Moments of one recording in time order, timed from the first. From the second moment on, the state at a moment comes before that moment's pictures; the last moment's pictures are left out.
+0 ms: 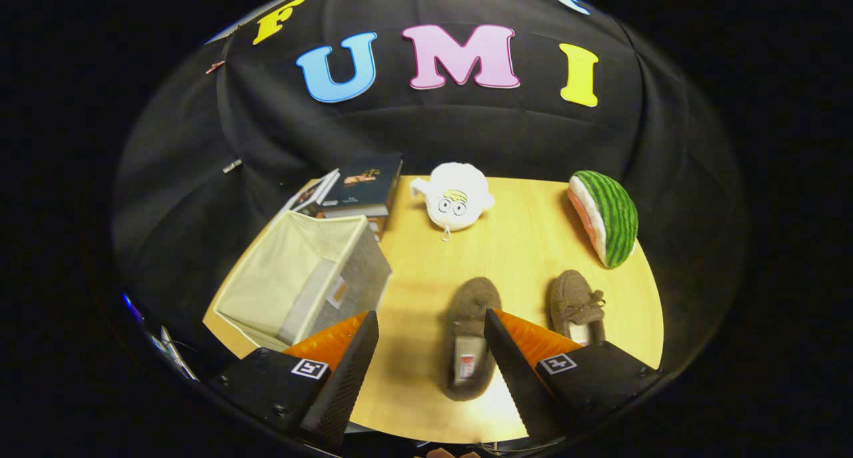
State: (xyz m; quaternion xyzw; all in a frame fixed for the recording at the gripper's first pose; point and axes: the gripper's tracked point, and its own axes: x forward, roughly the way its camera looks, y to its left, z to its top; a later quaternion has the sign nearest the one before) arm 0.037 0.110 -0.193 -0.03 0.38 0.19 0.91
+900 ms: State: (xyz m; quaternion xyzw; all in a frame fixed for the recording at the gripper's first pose) arm 0.078 0.048 -0.337 -0.02 0.50 0.13 0.85
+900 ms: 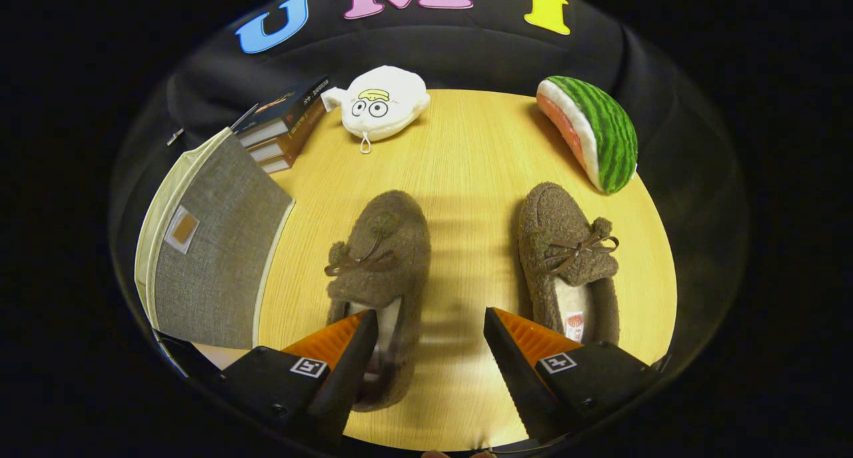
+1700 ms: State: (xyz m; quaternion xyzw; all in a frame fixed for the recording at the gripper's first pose) arm 0.086 0.068 -0.358 0.03 0.55 0.14 0.82
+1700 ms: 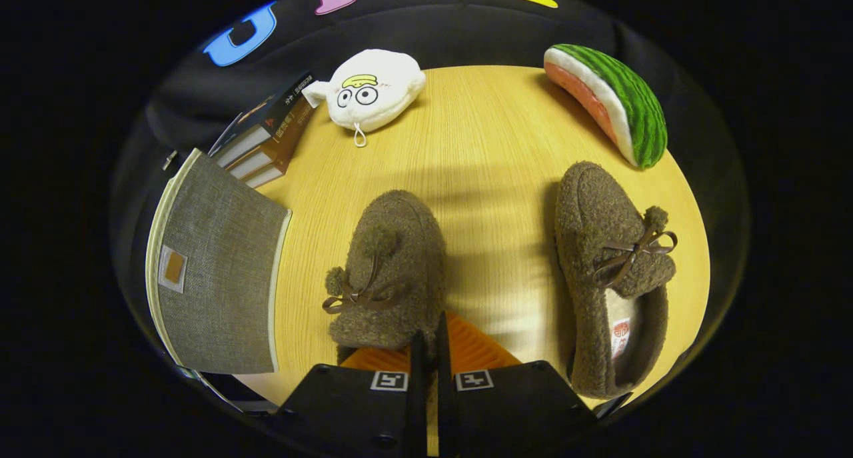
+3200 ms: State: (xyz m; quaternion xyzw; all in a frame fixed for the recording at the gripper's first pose) arm 0.064 0.290 -0.119 0.24 0.45 0.24 0.82
